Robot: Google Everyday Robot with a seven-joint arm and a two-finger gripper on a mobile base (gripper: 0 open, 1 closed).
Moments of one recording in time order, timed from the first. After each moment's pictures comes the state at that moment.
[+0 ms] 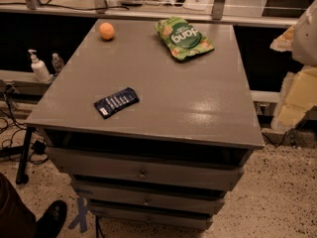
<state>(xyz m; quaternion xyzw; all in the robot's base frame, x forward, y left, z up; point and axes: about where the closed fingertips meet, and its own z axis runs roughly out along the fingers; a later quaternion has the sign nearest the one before) 0.438 -0.217 0.976 -0.60 0.78 -0.03 0.16</state>
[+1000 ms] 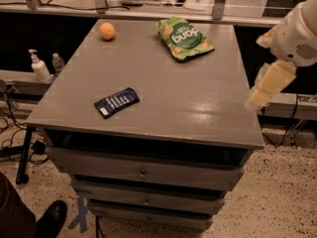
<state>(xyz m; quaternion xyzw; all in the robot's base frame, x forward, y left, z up) 0.508 -0.214 0.950 -0.57 0.79 0.00 0.24</state>
